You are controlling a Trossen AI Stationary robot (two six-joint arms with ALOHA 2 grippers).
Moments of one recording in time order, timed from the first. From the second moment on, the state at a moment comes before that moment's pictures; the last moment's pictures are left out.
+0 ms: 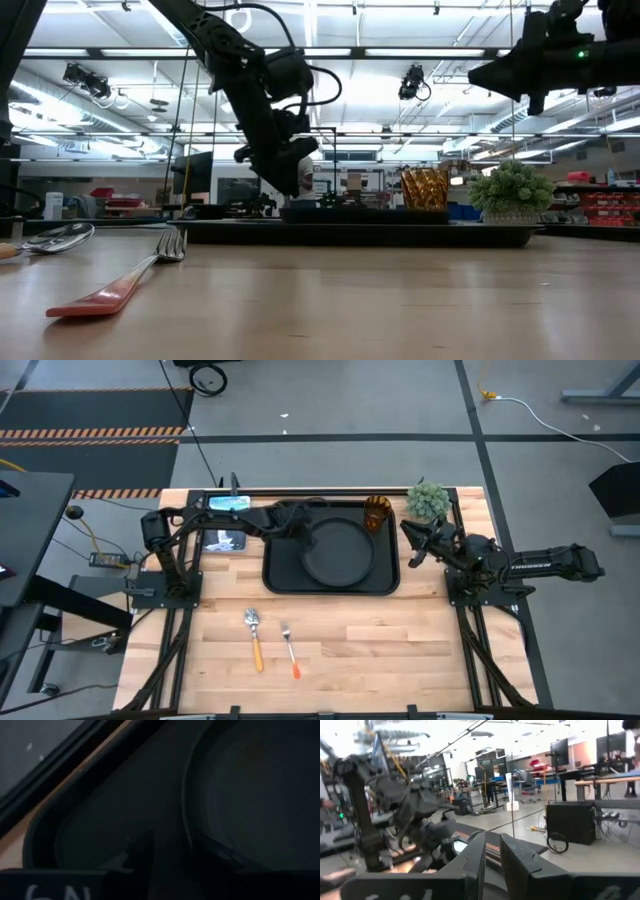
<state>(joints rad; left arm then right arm) 0.34 1.80 1.14 -0.30 -0.33 -0.25 -0.09 0.42 0.08 0.56 0.52 0.06</state>
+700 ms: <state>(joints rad) 0.30 1.77 1.14 -0.42 -0.33 -0.19 -0.09 0.42 0.08 0.70 0.50 0.11</state>
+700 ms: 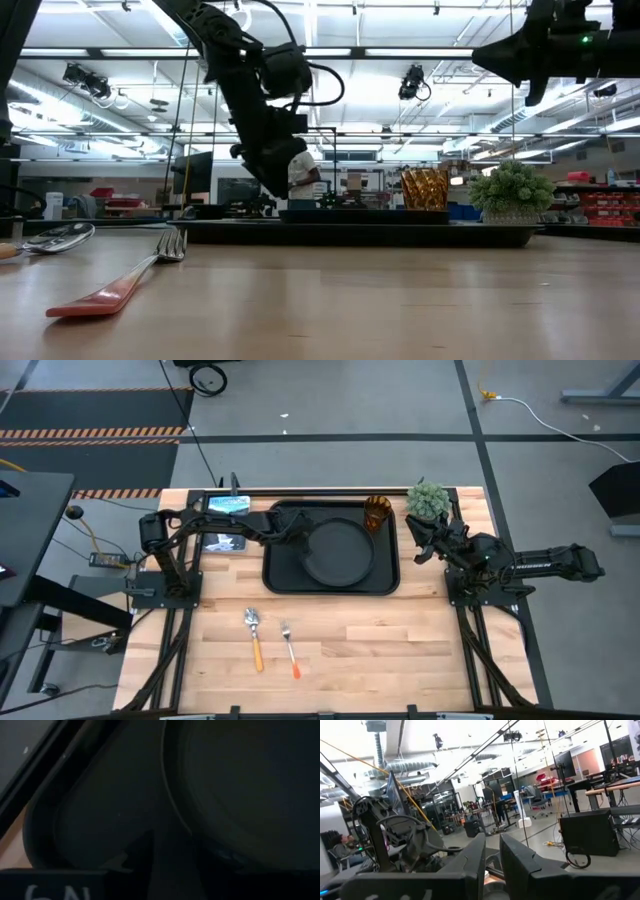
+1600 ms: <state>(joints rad) 0.32 1.73 1.14 -0.53 -0.31 -0.14 -0.04 0.43 0.08 0.68 0.42 0.10</state>
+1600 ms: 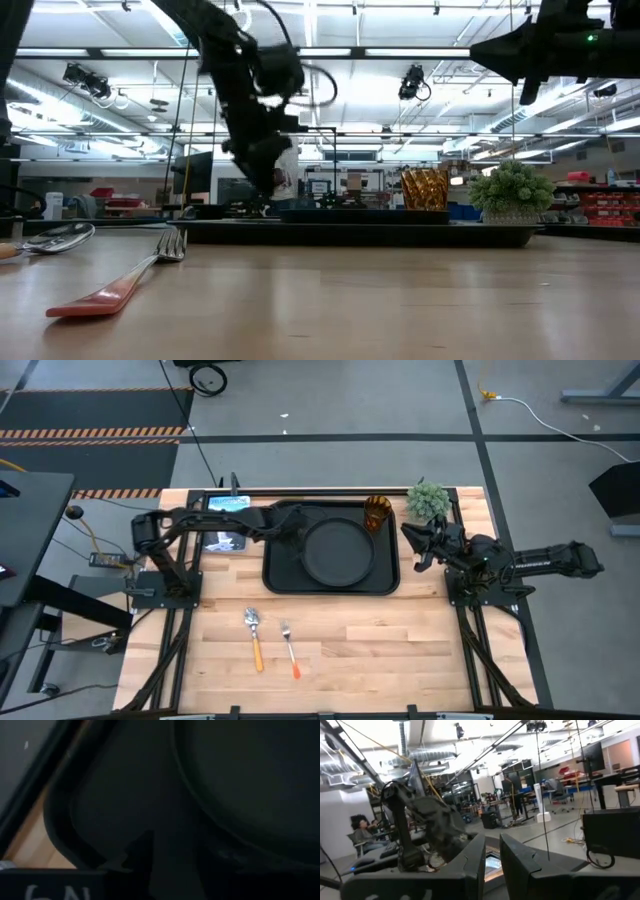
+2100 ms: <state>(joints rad) 0.33 1.90 1.14 -0.40 -0.13 -0.18 -0.03 0.45 0.08 0.71 0.41 0.09</state>
